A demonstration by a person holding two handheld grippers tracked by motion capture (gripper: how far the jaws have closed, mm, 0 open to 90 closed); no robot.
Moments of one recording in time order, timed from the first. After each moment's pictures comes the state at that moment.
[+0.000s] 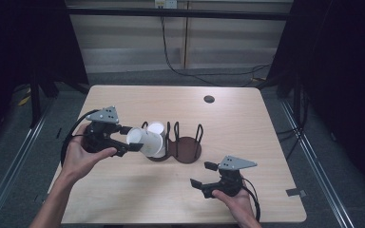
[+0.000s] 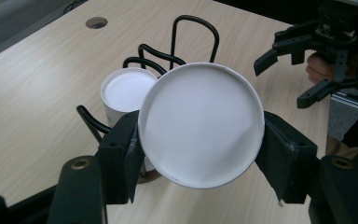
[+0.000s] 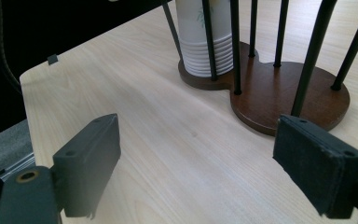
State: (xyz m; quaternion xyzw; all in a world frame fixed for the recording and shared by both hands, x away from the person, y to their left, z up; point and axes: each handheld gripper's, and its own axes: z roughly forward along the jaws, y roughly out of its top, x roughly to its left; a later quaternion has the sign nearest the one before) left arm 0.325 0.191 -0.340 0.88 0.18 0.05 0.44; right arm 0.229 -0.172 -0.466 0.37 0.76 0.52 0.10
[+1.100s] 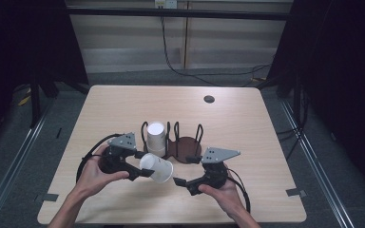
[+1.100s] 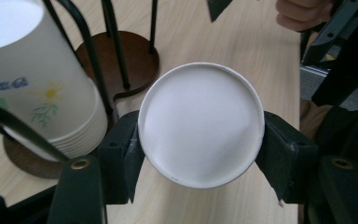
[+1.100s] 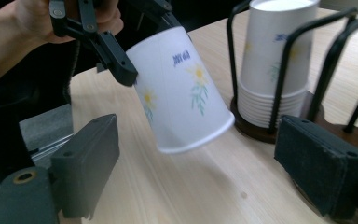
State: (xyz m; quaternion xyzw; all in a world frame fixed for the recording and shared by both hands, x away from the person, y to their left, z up) left arm 0.306 0.163 -0.399 0.90 0.13 -0.02 0.41; right arm 0.245 -0.129 -0.434 0.28 0.79 0.55 0.06
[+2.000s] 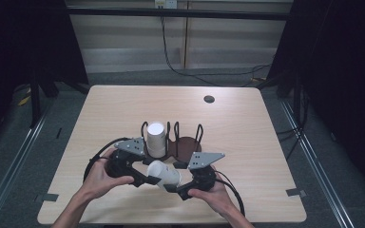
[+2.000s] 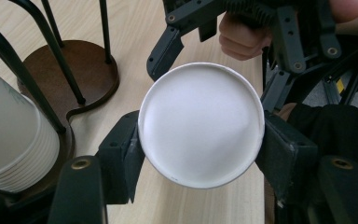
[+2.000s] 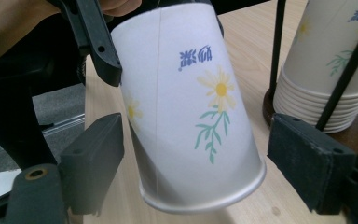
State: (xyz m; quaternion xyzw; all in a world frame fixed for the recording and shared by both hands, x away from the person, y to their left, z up) left arm 0.297 0.146 -0.398 0.90 0.09 -0.07 0.42; right arm 0.249 -0.104 -0.454 0.22 0.81 0.53 0.04
